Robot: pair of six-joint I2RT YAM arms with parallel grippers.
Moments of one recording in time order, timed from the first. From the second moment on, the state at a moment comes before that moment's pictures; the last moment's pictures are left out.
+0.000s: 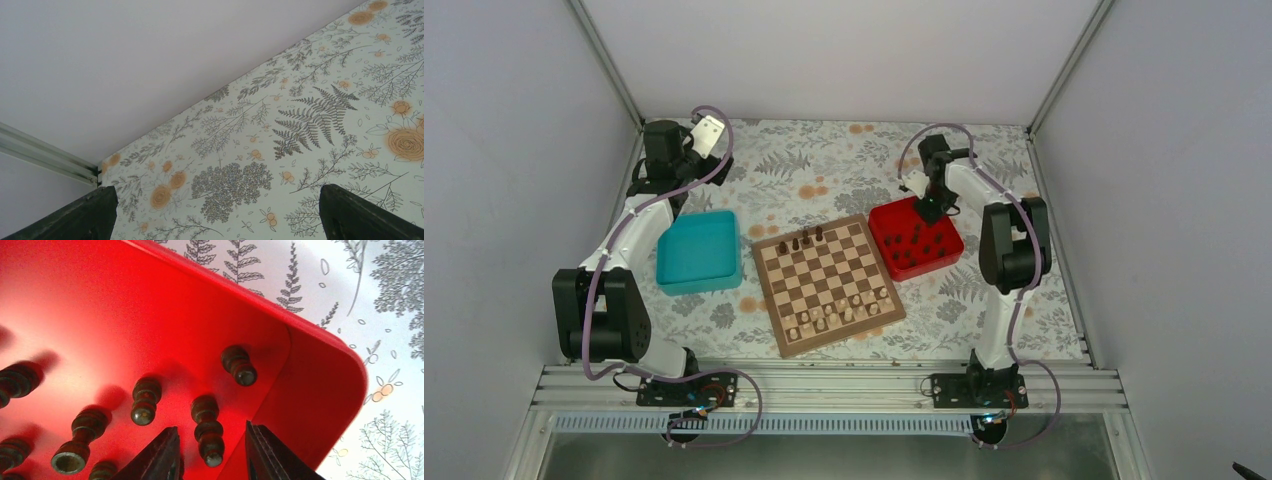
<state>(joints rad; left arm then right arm) 0.00 1.48 1.12 -0.08 0.15 0.49 0.22 2.01 1.55 -0.92 0.11 -0.59</state>
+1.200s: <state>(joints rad) 0.00 1.48 1.12 -0.09 0.16 0.49 0.20 2.05 1.56 -0.97 0.06 -0.60</state>
